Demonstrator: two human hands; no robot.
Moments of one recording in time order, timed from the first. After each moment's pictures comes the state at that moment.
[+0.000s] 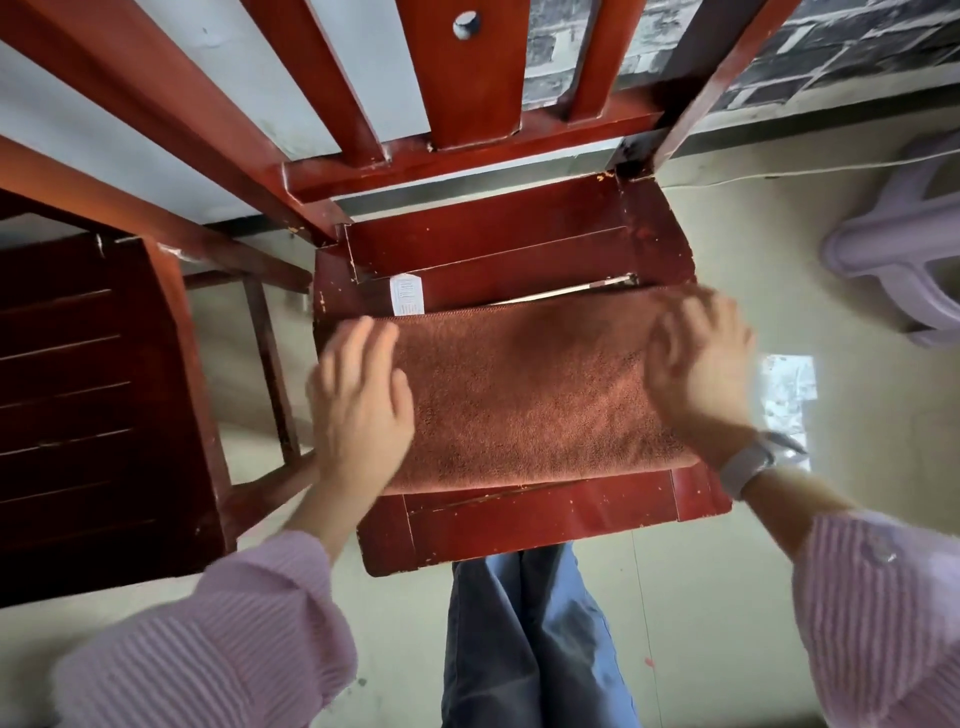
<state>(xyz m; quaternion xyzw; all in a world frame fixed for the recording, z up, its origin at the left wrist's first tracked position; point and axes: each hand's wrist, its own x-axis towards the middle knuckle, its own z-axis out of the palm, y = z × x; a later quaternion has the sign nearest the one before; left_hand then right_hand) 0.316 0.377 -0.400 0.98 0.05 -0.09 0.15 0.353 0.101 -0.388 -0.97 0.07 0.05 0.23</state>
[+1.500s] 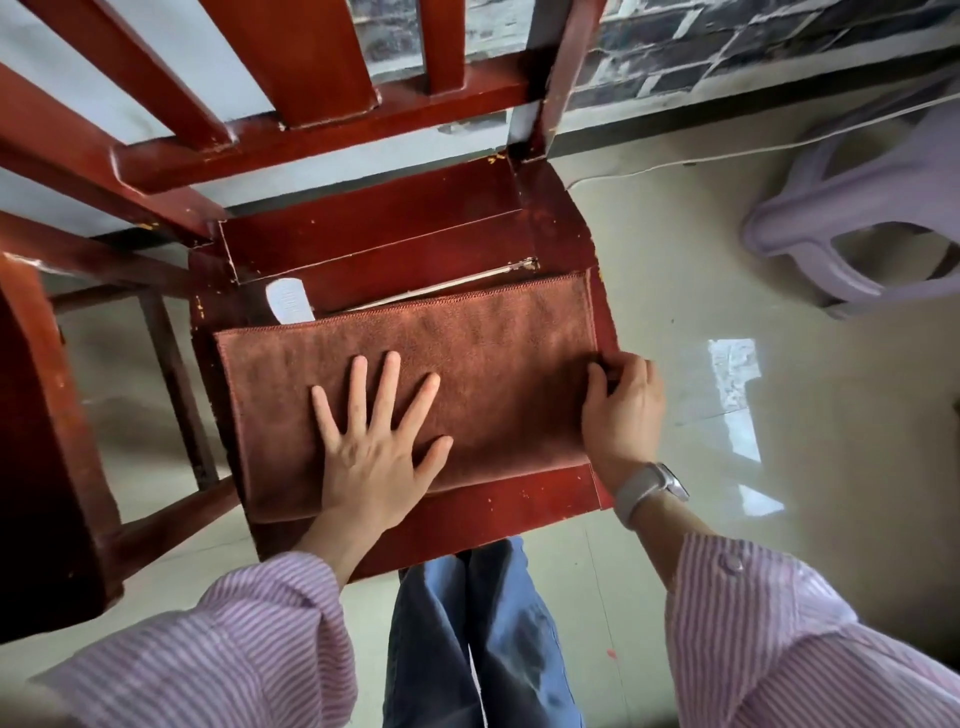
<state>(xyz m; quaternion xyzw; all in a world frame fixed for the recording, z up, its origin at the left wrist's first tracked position) 0.272 0.301 -0.447 0.97 -0.10 -0.22 0.02 0.300 0.075 -0.437 -0.91 0.30 0.06 0.28</state>
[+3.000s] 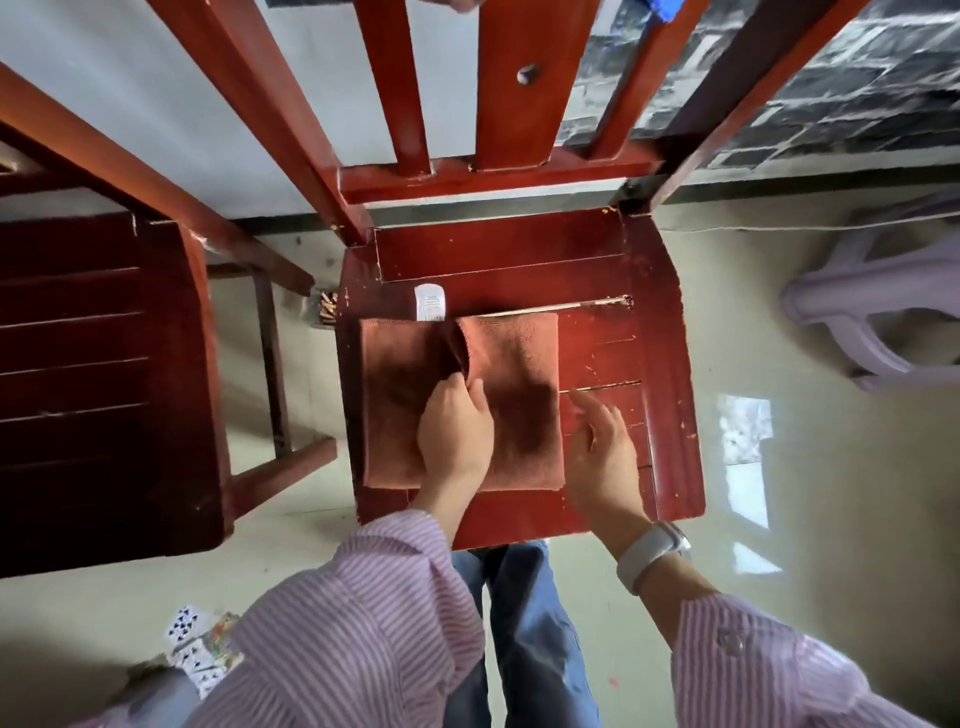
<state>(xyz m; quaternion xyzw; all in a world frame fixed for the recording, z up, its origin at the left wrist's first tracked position) 0.305 0.306 -0.395 0.91 0.23 -0.18 0.29 0.281 0.182 -0.365 -0.88 0.21 0.16 0.40</state>
